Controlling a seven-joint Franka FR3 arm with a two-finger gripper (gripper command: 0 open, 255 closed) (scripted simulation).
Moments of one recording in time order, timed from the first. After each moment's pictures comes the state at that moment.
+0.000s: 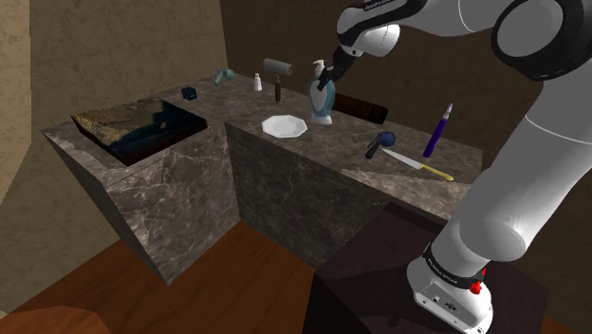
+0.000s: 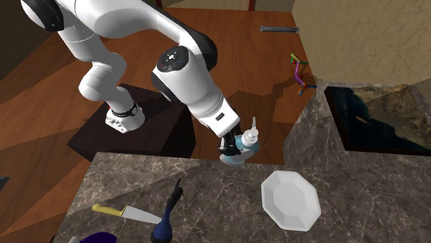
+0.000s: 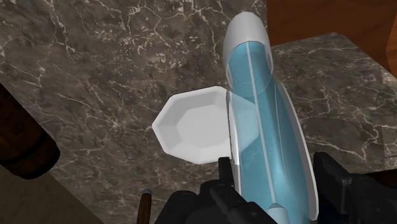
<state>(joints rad) 0.12 0.02 -0.43 -1.98 0.34 2.40 -0.60</state>
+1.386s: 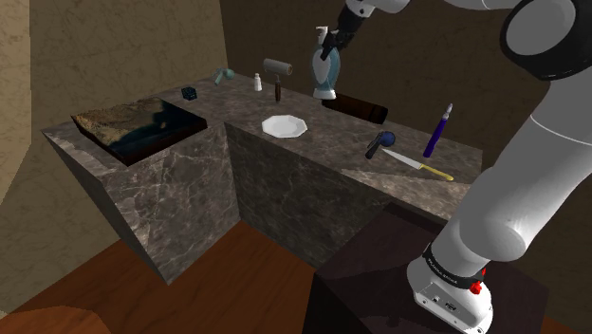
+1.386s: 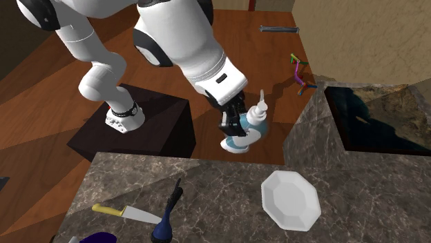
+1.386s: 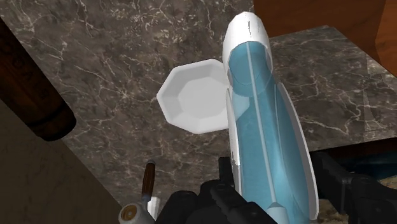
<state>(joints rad) 0.12 -0.01 -0.43 -1.74 0.26 2.14 -0.50</state>
